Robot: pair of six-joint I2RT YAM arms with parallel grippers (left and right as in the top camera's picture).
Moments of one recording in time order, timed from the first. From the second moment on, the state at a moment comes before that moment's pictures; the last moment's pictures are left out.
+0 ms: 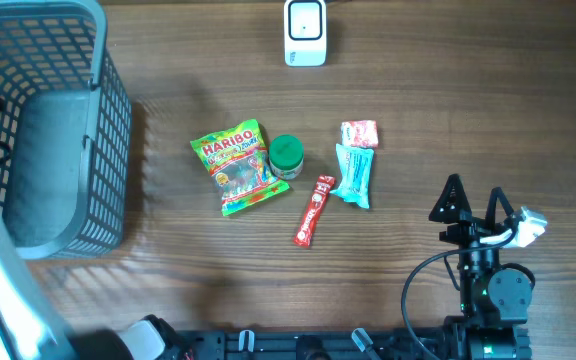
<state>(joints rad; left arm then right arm) 0.61 1.40 1.52 -0.68 0.11 -0.34 -0.01 0.01 0.01 0.01 0.09 0.49</state>
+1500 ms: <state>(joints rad) 0.09 1.56 1.29 -0.94 -0.06 -0.23 -0.01 0.01 0.01 0.01 0.09 0.49</state>
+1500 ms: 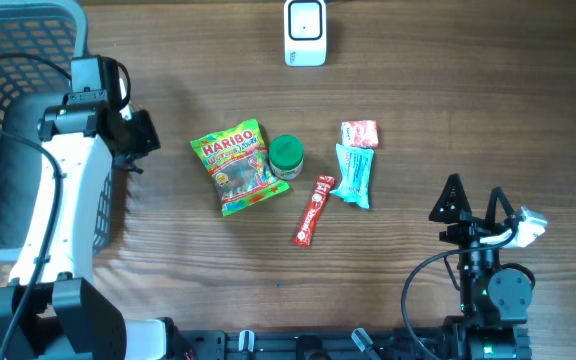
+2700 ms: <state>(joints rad) 0.01 0.38 1.44 -0.39 -0.05 -0.07 -0.01 0.01 0.01 0.01 0.09 0.49</state>
